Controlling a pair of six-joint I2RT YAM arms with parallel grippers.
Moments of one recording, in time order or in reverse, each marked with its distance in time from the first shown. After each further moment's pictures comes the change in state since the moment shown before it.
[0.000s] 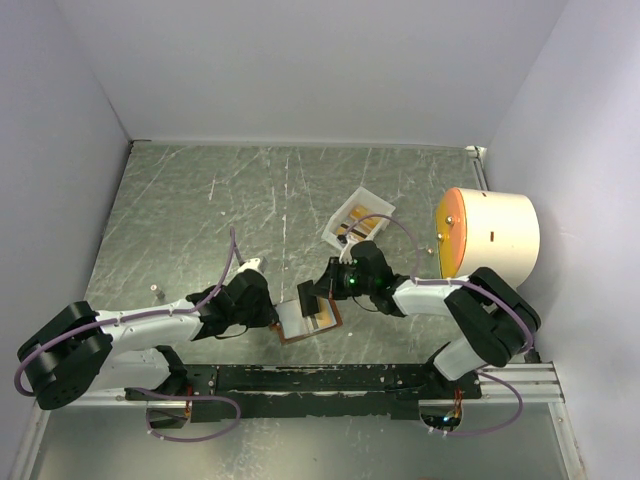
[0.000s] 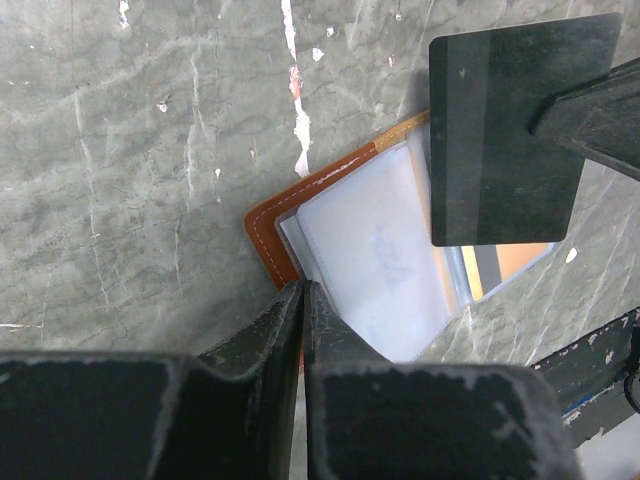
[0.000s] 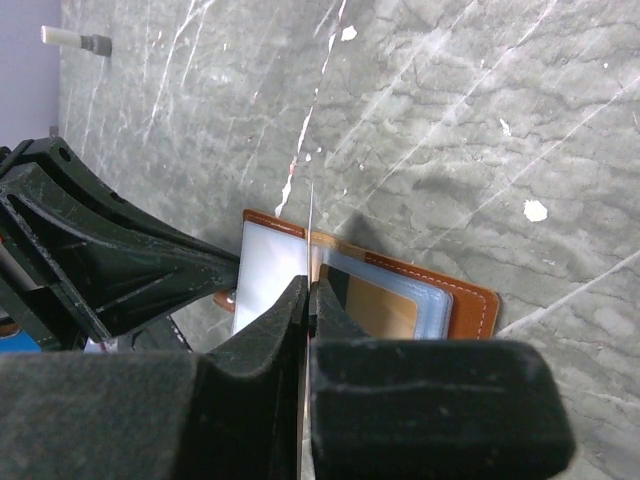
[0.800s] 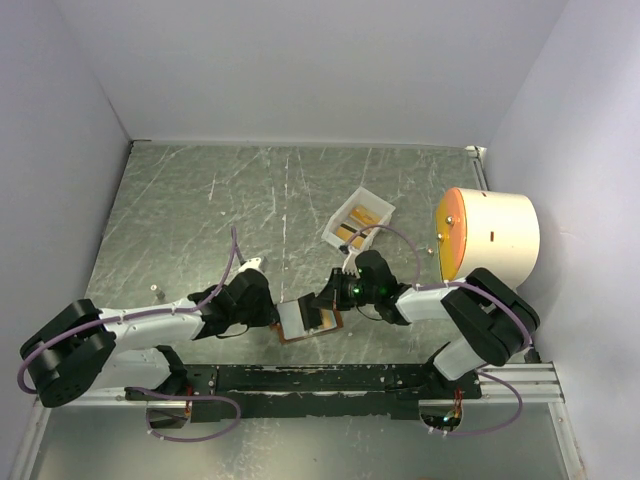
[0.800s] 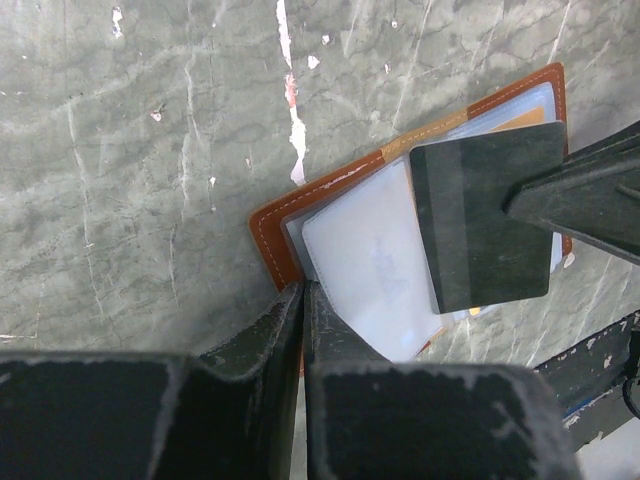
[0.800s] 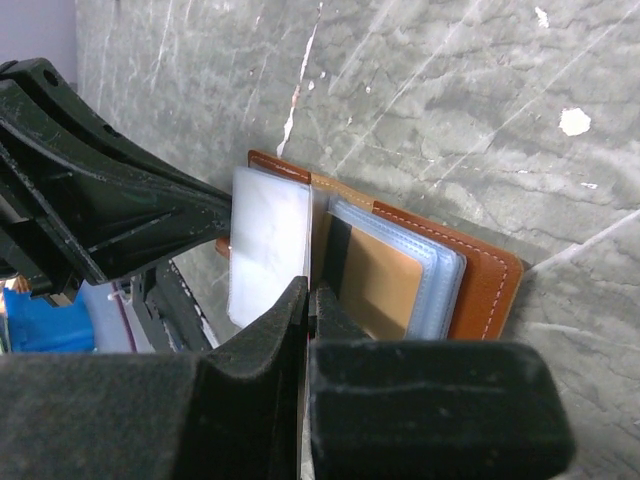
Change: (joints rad) left arm 0.000 0.018 0.003 0.016 0.000 0.000; right arm 0.000 0.009 -0.090 0.087 -0.085 0.027
